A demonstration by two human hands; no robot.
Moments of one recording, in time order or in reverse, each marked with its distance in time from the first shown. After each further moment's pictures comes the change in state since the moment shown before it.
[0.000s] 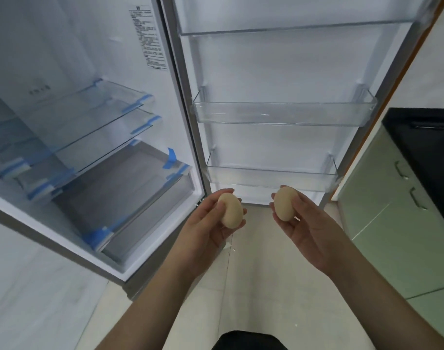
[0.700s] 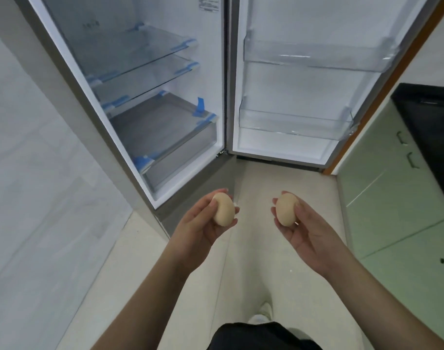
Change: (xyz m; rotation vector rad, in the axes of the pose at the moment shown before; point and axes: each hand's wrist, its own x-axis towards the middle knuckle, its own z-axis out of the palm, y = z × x) left_hand -0.222 -0.029 -0.097 -0.044 0.037 -0.022; right_hand -0.171 0.150 0.019 -0.050 -0.004 0.101
